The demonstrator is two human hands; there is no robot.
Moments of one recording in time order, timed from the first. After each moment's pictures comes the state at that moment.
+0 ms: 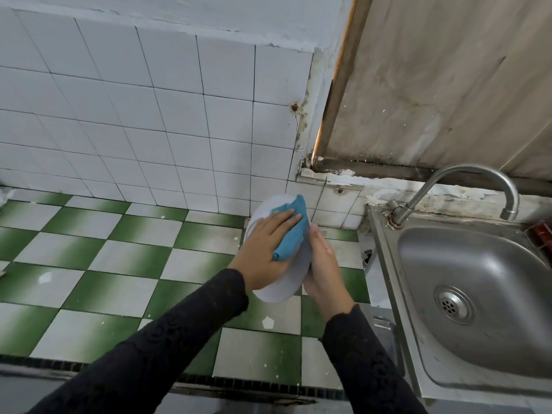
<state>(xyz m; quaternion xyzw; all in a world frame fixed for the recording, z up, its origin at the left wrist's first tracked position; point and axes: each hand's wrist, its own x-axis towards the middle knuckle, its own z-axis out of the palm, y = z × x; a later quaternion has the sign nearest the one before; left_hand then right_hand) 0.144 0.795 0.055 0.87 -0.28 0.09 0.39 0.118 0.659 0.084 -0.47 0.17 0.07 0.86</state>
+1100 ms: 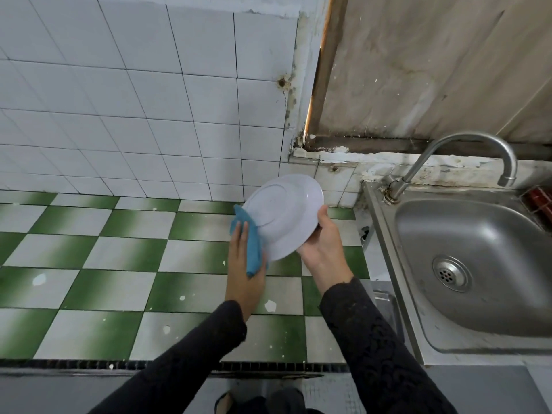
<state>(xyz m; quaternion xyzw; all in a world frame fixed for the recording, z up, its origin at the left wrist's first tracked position) 0.097 0.796 -0.007 0.79 -0.01 0.07 0.61 0.144 0.656 0.068 -0.28 0.26 0.03 0.92</state>
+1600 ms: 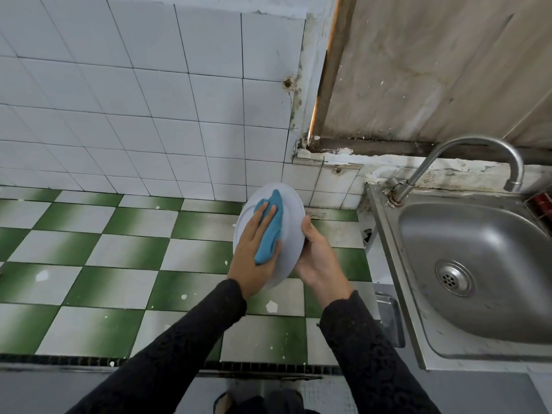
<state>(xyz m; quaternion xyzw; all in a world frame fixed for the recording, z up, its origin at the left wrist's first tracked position) 0.128 0.798 0.010 0.83 -0.18 0.10 0.52 0.124 0.663 0.054 -0.36 0.22 0.12 0.90</state>
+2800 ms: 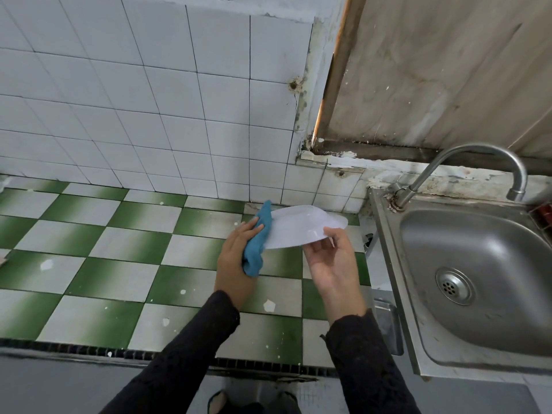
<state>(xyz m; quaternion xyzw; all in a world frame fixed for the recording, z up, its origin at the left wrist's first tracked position) 0.101 0.813 0.004 0.81 -0.10 0.21 0.54 0.102 0.645 0.080 -0.25 0.25 0.01 0.94</state>
